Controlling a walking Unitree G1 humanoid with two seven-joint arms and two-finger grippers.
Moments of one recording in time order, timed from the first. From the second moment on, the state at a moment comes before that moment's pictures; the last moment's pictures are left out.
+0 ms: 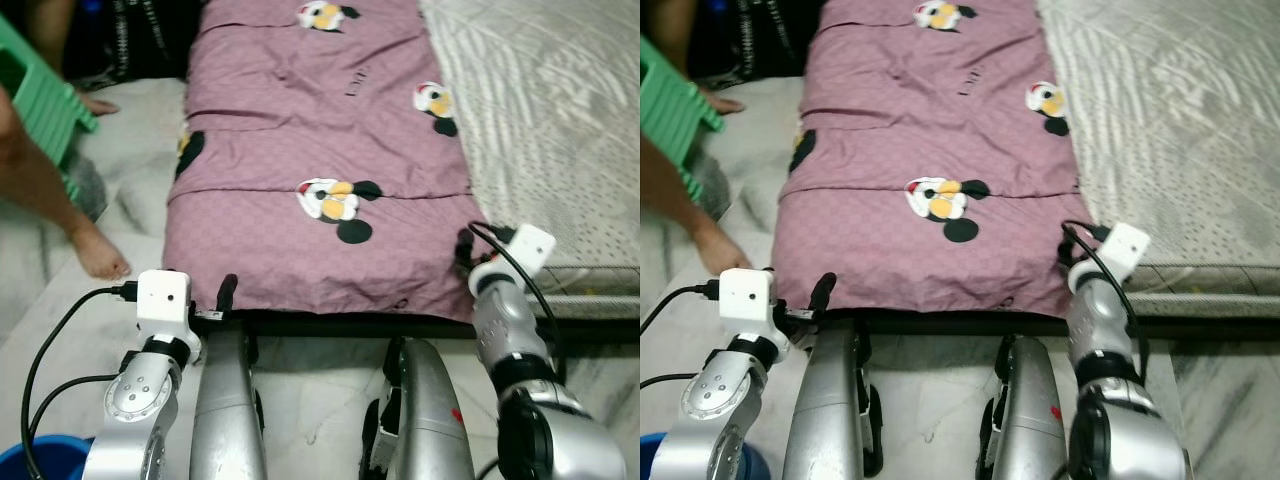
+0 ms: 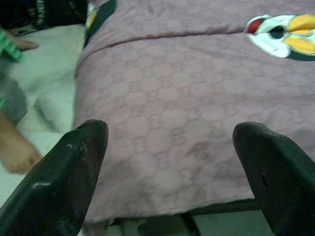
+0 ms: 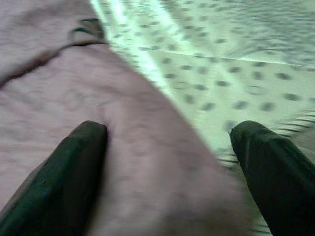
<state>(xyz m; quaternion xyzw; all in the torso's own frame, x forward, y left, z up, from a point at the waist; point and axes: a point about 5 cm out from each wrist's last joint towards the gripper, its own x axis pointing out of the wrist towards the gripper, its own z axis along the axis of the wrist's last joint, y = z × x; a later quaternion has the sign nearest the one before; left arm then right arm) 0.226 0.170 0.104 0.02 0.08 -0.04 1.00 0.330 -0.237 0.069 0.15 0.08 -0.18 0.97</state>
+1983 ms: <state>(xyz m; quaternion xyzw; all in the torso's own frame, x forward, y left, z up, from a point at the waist) 0.268 0.132 0.082 -0.04 0.04 -0.08 0.99 0.267 -0.161 0.120 0.10 -0.05 0.01 0.99</state>
